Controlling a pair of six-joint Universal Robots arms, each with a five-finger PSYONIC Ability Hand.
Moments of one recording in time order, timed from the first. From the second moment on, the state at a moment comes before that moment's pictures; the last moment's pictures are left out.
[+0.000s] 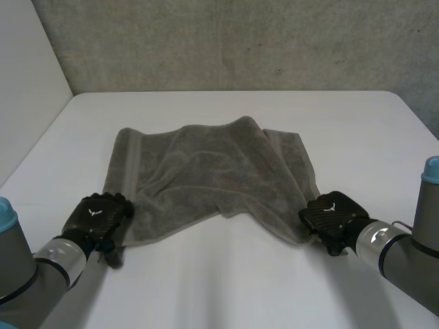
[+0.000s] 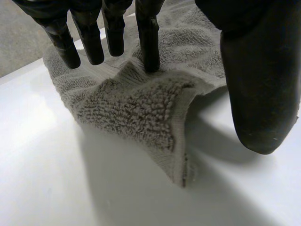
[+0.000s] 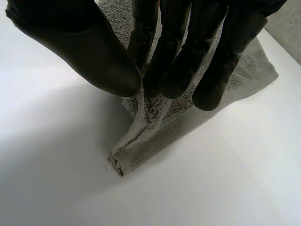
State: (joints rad) left arm 4.54 -1.84 -2.10 3.49 -1.37 3.45; right arm 1.83 -1.24 1.82 0.03 1.26 2.45; left_hand 0.26 0.26 0.26 0.26 0.09; right_hand 1.34 1.33 1.35 1.35 1.17
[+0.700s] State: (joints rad) left arm 4.58 -1.80 -2.07 3.60 -1.41 3.44; right arm 1.81 -1.25 1.82 0.03 1.27 2.45; left_hand 0.97 0.99 0.98 0.99 0.80; right_hand 1.34 1.33 1.35 1.35 1.17
